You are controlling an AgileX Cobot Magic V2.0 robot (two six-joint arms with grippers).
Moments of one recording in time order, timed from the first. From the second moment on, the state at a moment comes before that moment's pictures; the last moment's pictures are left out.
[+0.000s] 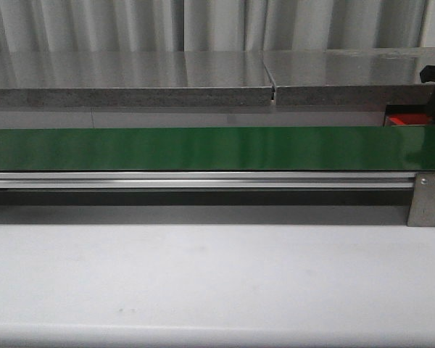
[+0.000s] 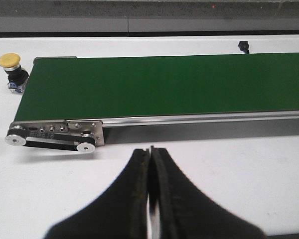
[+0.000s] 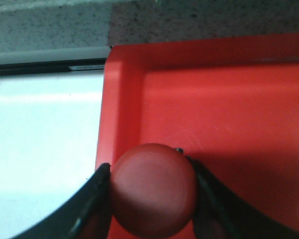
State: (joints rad) left arm 0.06 0.47 -0.61 -0.33 0.73 0.25; right arm -0.32 2.35 -2.04 0.53 0.68 -0.45
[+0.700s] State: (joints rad) left arm 0.06 0.47 -0.61 -0.33 0.73 0.25; right arm -0.32 2.30 -2.16 0.52 0.74 -0.45
